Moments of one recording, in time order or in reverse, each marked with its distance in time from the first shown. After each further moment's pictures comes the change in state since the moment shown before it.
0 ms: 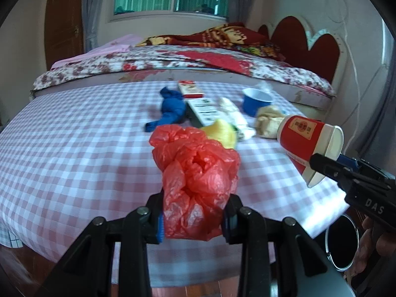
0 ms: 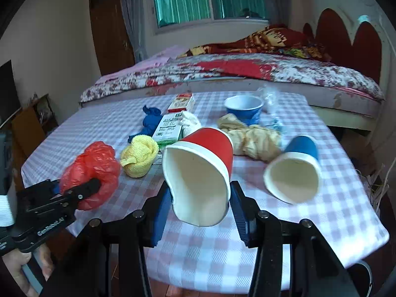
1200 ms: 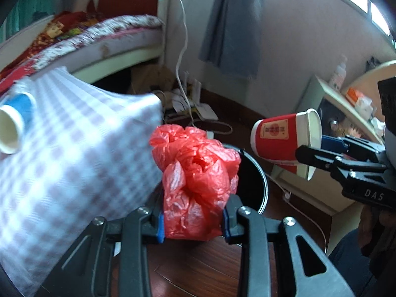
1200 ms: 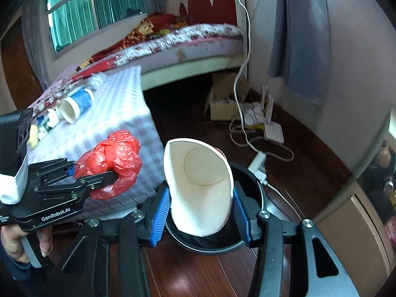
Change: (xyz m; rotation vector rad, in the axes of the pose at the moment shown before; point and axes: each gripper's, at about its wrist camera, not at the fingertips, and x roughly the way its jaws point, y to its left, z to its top) left arm -0.004 -0.354 -0.122 0.572 0.223 -0.622; right arm -0.223 -0.251 -0.194 0.376 0.076 -0.428
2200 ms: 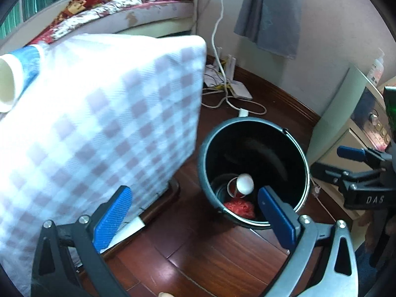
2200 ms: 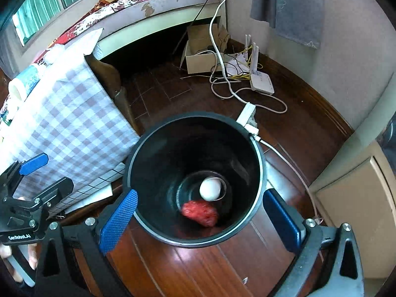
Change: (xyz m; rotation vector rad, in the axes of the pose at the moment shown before) left arm 0.014 0.033 -0.027 -0.089 0.104 0.177; right arm 0.083 -0.024 -0.021 0.113 0.239 -0.082
